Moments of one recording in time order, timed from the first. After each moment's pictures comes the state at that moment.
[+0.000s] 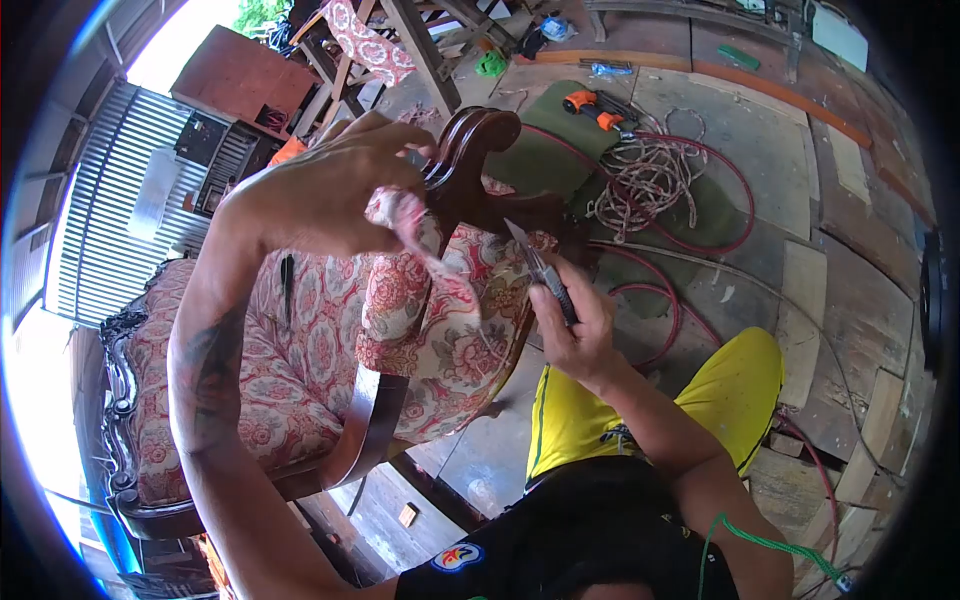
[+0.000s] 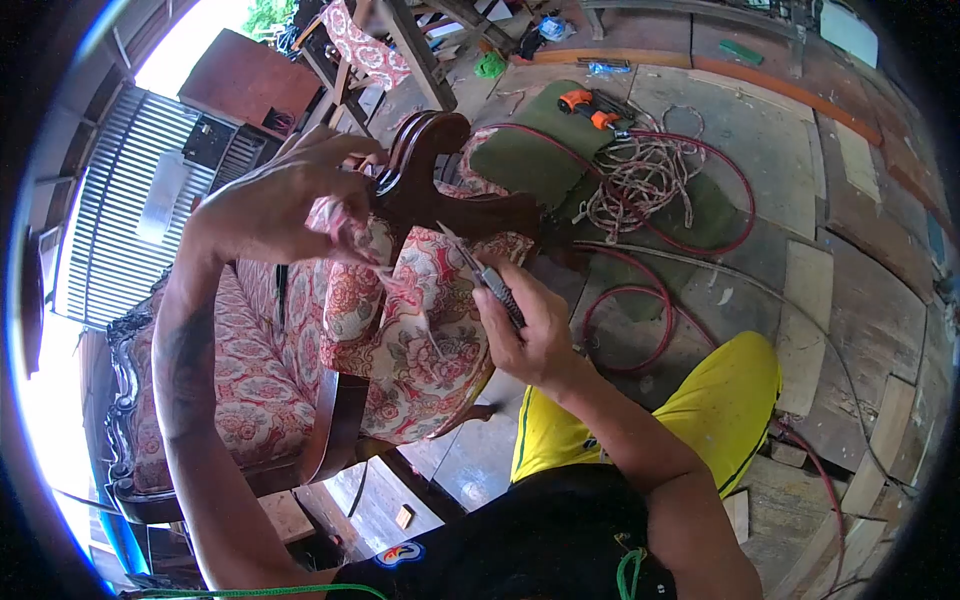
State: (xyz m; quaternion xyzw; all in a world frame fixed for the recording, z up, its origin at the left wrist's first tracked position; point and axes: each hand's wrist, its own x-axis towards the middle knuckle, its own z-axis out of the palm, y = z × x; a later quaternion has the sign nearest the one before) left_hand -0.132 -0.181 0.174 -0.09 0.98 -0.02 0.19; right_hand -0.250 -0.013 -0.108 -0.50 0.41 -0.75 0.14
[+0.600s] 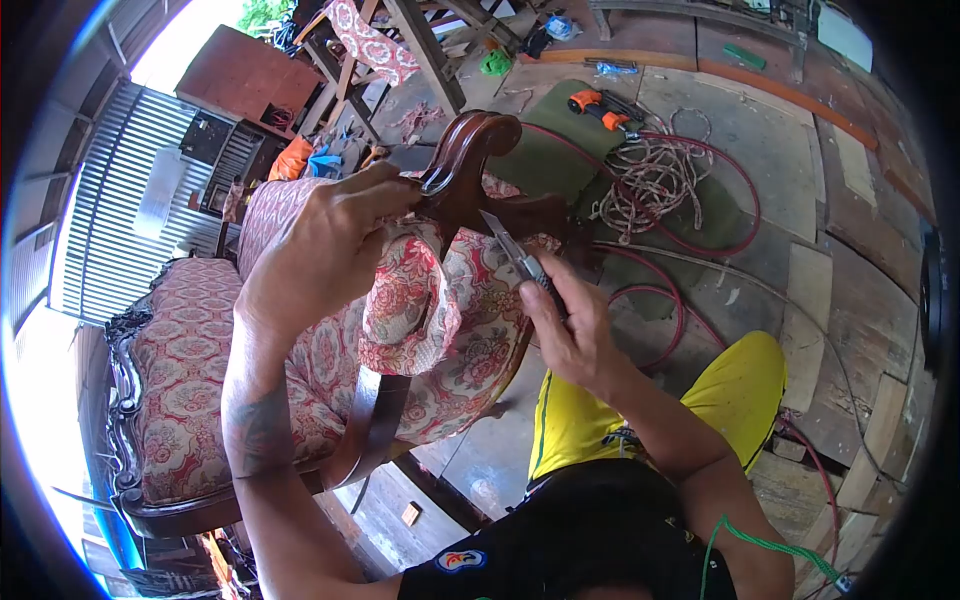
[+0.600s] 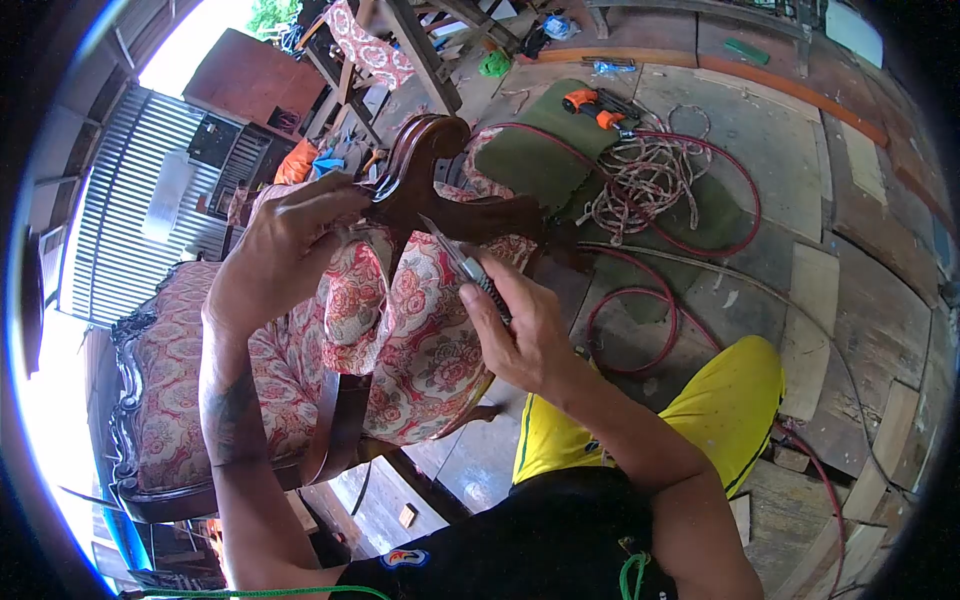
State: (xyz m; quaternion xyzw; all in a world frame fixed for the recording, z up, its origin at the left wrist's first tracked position) left_hand -0.108 -0.135 0.145 -0.26 0.96 0.01 0.00; right_hand -0.258 -0.013 -0.087 -0.51 0.40 -0.72 0.25
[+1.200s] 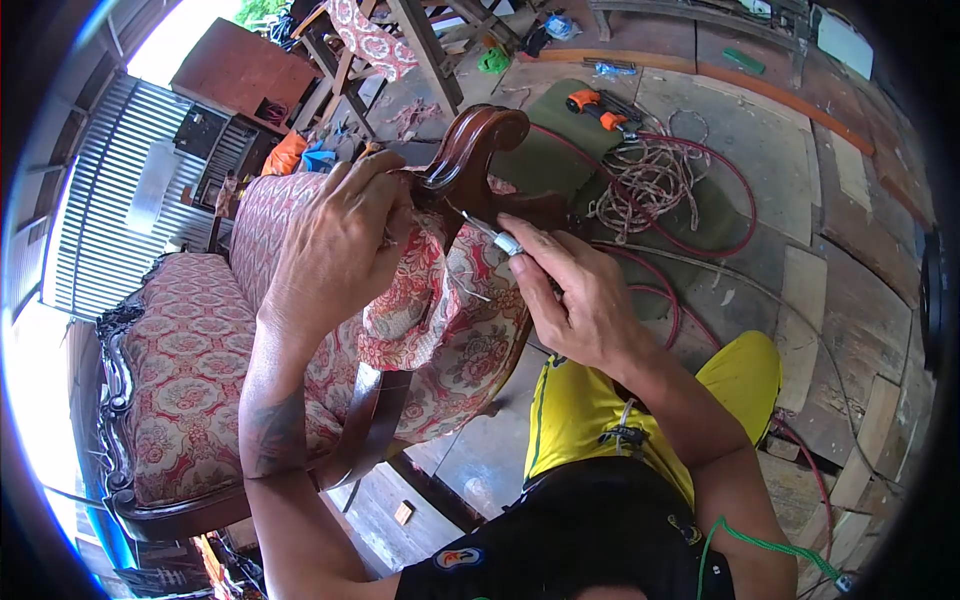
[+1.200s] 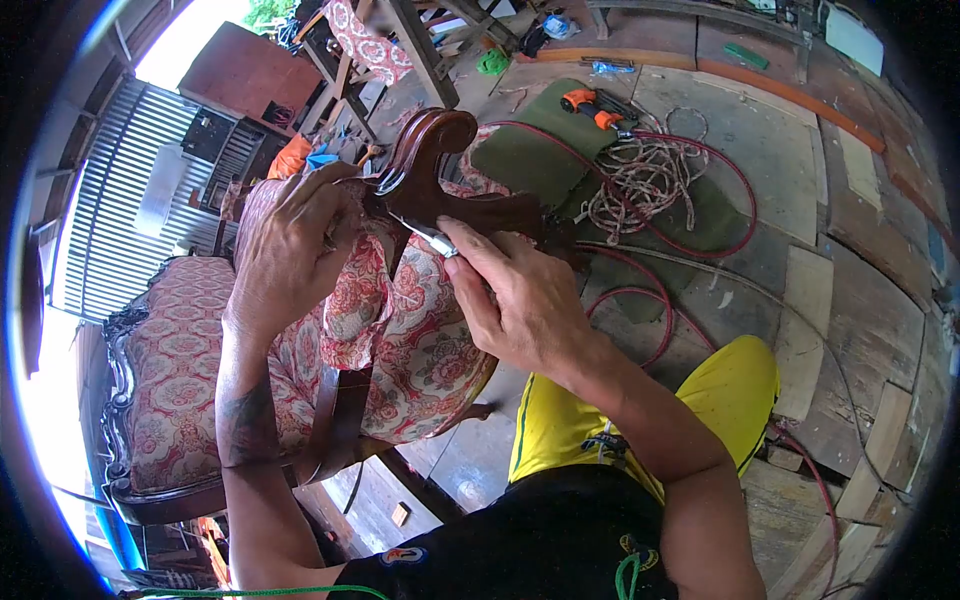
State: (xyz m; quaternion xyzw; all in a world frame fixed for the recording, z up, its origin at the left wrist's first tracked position) left_hand -0.096 -0.131 0.120 -0.26 0.95 -0.14 -0.07; right_hand -0.279 -0.031 -0.058 -0.61 0.46 -0.64 0.11
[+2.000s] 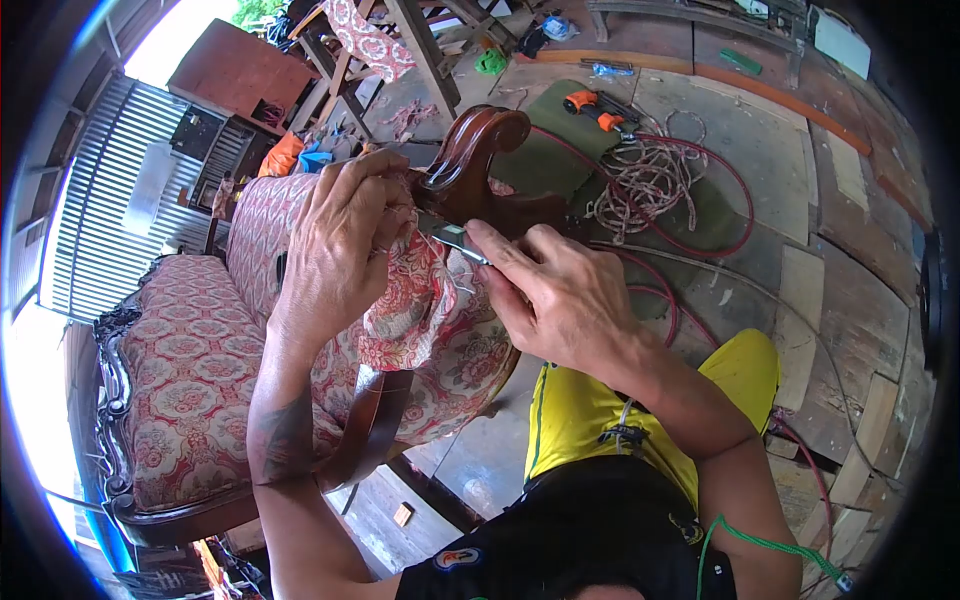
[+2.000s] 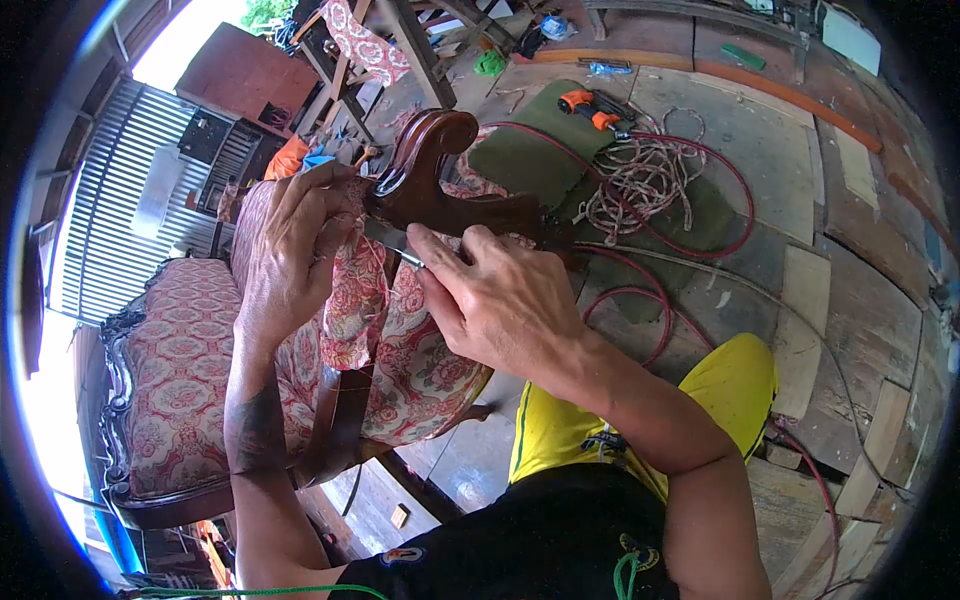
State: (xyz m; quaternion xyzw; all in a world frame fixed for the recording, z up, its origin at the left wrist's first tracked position) left_hand -0.083 -0.138 0.111 -0.21 0.96 -0.13 -0.14; right_hand -0.273 -0.026 -0.029 -0.67 0.54 -0.51 -0.02
